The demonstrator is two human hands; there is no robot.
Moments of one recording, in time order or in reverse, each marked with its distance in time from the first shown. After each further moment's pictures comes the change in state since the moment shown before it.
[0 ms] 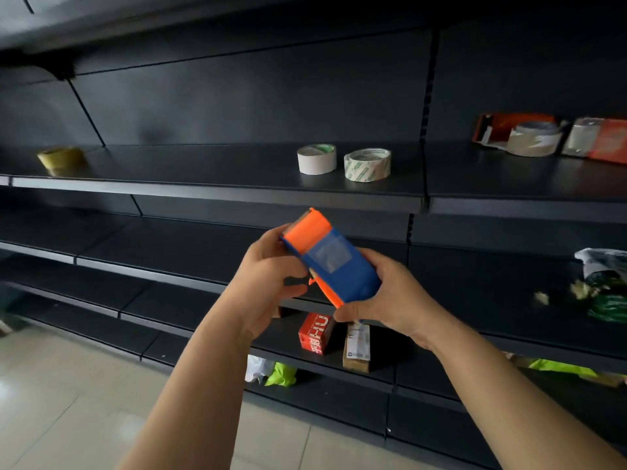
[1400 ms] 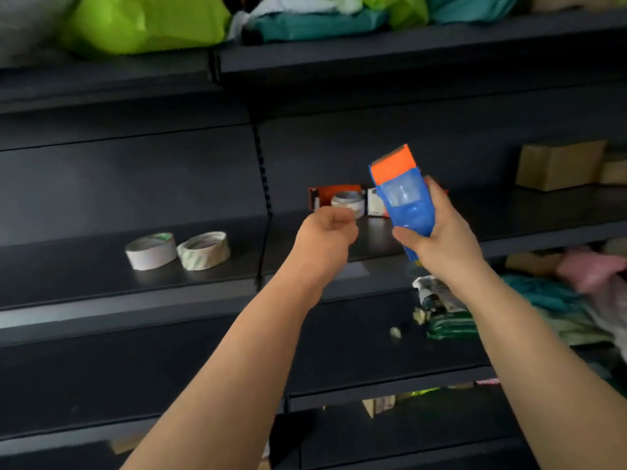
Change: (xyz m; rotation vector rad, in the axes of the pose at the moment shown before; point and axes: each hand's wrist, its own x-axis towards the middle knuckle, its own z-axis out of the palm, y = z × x) left_hand 0.052 0.106 0.278 0.142 -0.321 0.290; right_hand -0.075 -0.048 -0.269 -0.492 0.924 -0.106
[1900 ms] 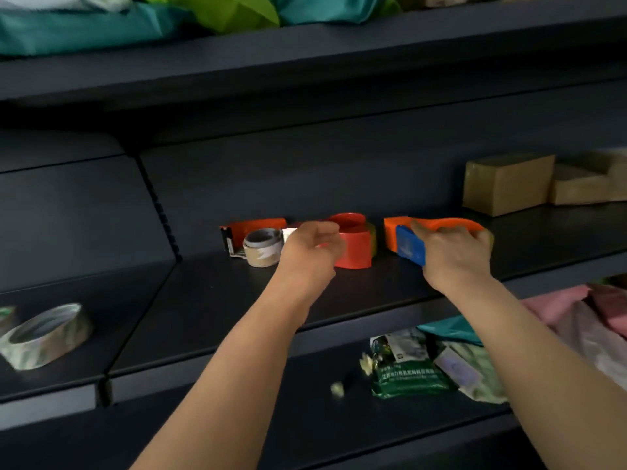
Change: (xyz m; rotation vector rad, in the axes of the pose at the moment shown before) left_hand 0.130 0.017 0.151 -0.007 -0.028 -0.028; right_hand 0.156 0.151 -0.091 -1.084 -0.154 0.159
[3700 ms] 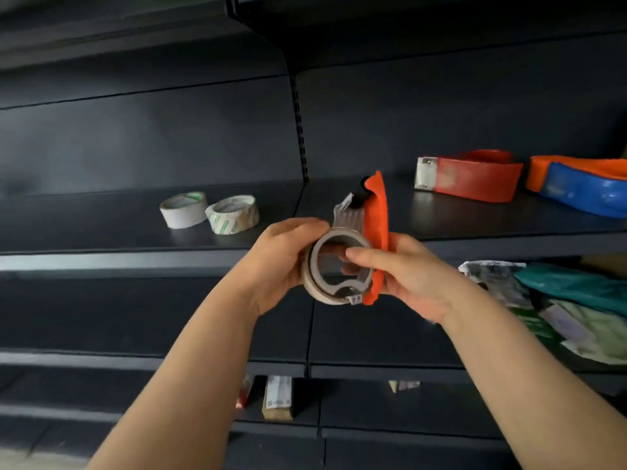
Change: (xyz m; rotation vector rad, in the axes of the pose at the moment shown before) left_hand -0.141 -0.067 -0.211 -0.201 -0.019 -0.136; right_hand -0.188 -0.206 -0.022 1.632 -0.839 -0.339
